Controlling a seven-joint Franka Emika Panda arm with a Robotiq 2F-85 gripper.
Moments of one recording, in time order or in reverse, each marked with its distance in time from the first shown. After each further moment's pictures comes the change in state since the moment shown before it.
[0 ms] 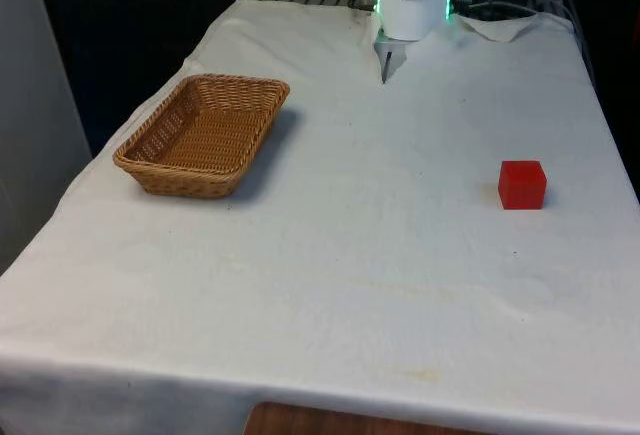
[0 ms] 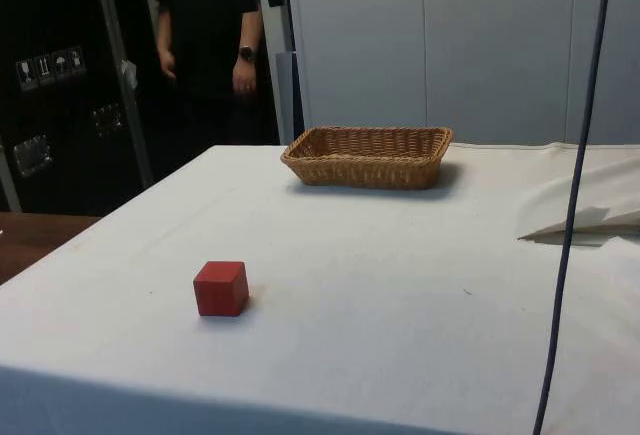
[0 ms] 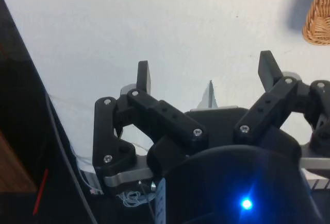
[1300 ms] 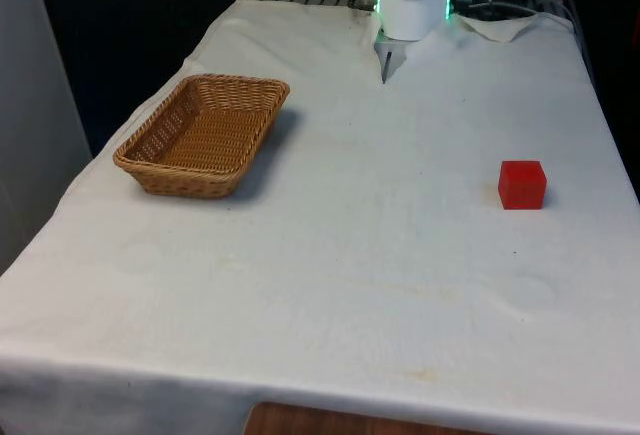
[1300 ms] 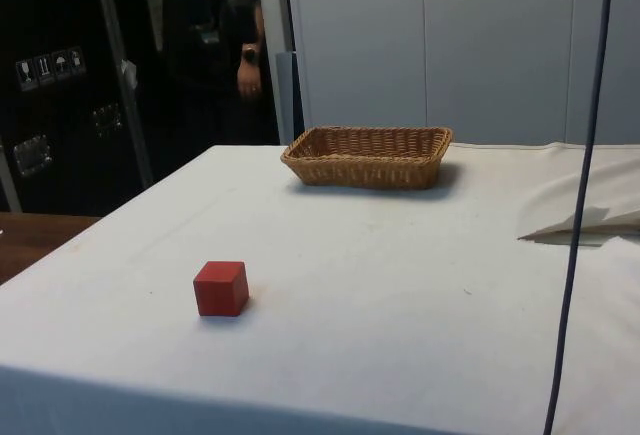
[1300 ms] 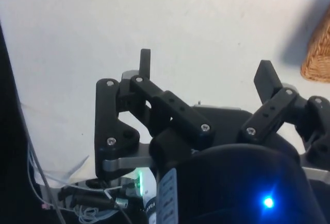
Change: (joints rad) arm 0.013 0.078 0.160 -0.011 -0.121 0.089 0.209
